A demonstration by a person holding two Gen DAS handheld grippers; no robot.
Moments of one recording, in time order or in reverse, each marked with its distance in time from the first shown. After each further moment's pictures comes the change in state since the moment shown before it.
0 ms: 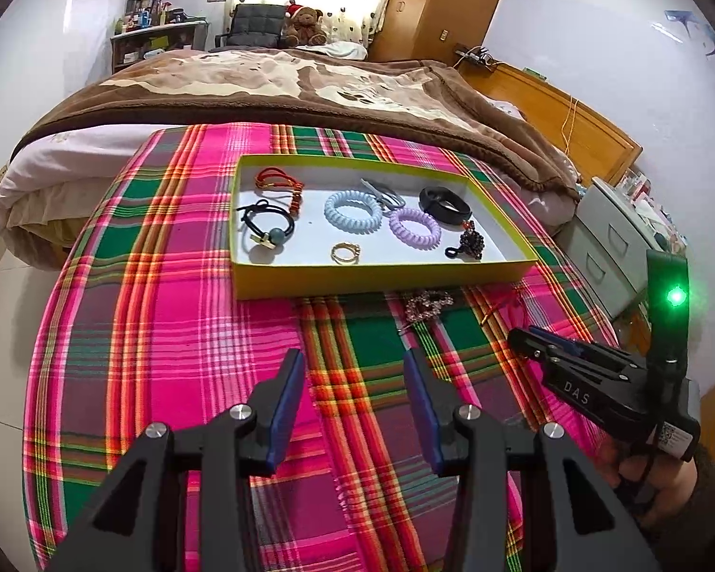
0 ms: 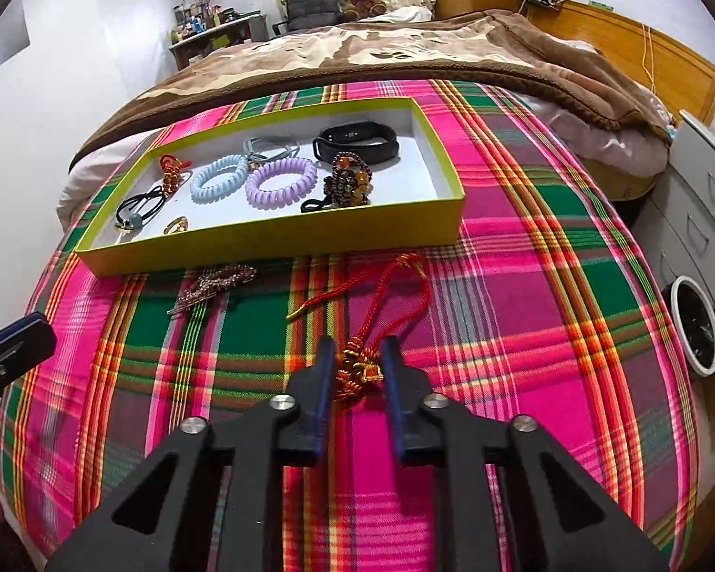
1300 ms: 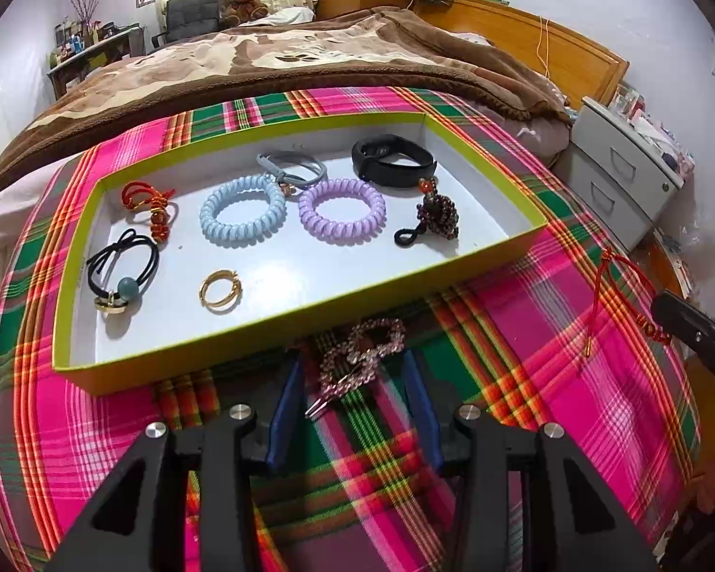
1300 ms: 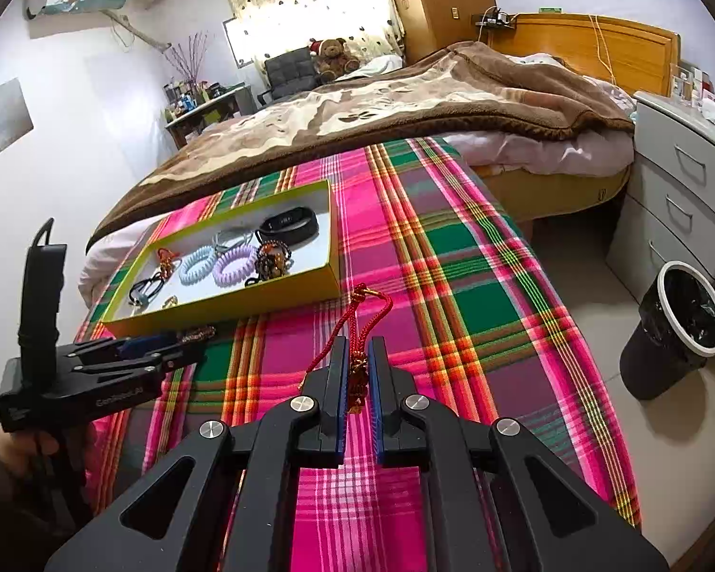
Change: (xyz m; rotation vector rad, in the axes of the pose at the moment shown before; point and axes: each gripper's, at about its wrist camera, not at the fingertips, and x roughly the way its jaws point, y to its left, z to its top) left arm 0.086 -0.063 0.027 0.196 0.129 0.024; right arm -0.065 -0.080 -0.005 0.129 -0.184 0.070
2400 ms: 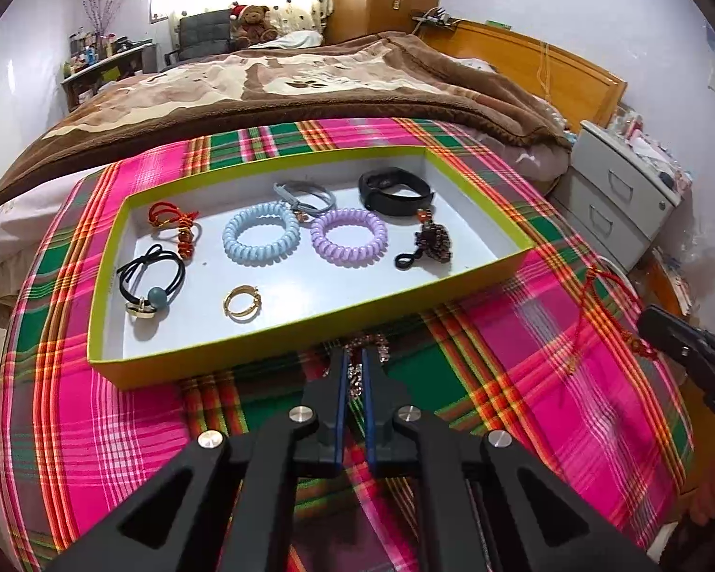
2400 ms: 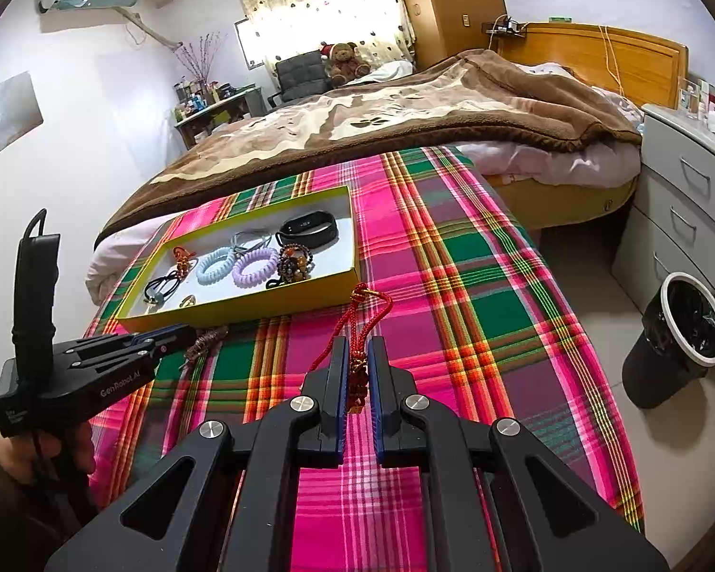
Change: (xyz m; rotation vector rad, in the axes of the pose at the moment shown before) left arm -0.024 0.002 -0.004 -0.016 -0.081 0.006; right arm -0.007 0.013 0.000 -0.029 -0.013 0.012
